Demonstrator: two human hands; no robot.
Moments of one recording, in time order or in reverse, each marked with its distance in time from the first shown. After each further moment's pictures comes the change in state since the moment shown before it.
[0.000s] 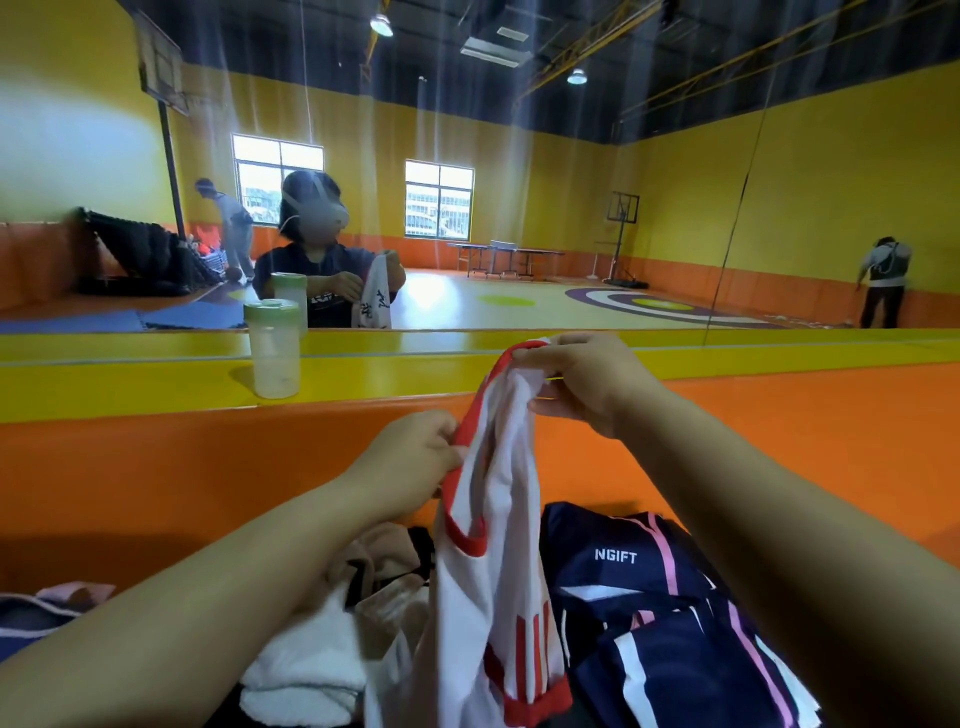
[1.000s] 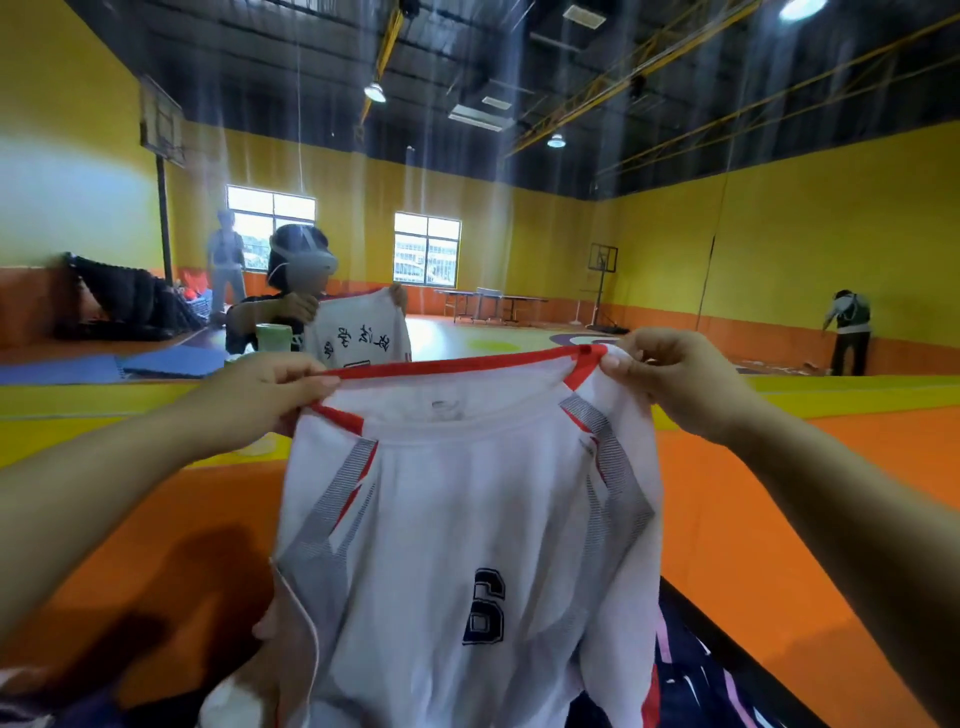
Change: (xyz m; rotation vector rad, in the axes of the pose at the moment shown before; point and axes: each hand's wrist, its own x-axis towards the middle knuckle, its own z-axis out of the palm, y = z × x) left_hand 0.027 0.013 -0.131 -0.060 0.095 0.069; right_hand 0.016 -0.025 -0.099 -0.436 0.048 -0.552
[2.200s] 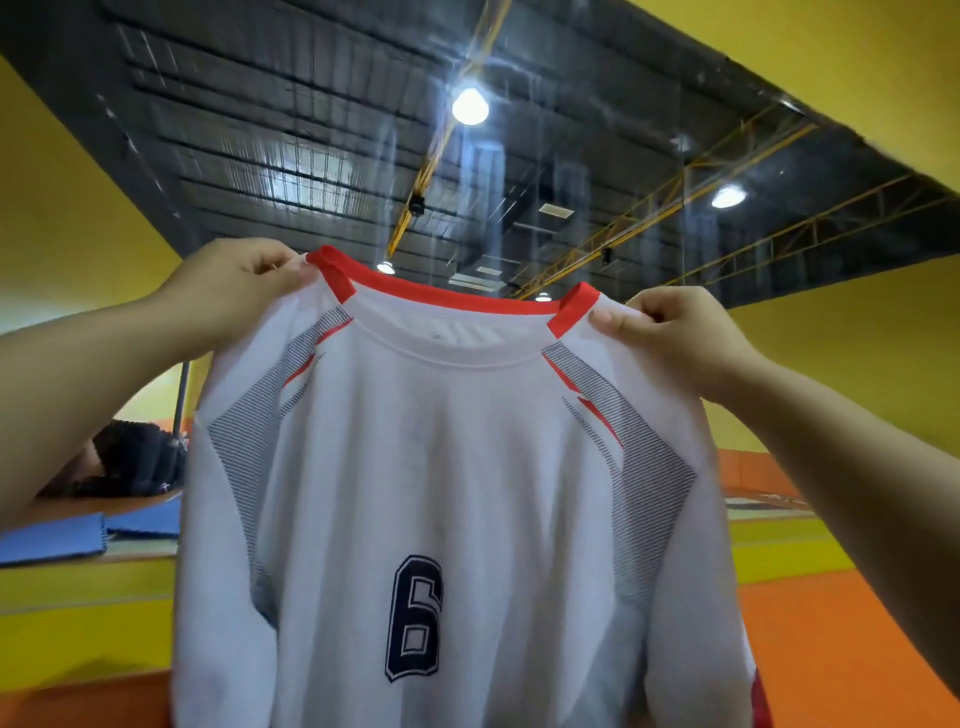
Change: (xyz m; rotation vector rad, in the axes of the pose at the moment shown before) left_hand 0.029 0.195 -0.116 0.368 0.616 0.426; right_hand 0.055 -0.165 -0.085 -0.235 0.350 -0.209
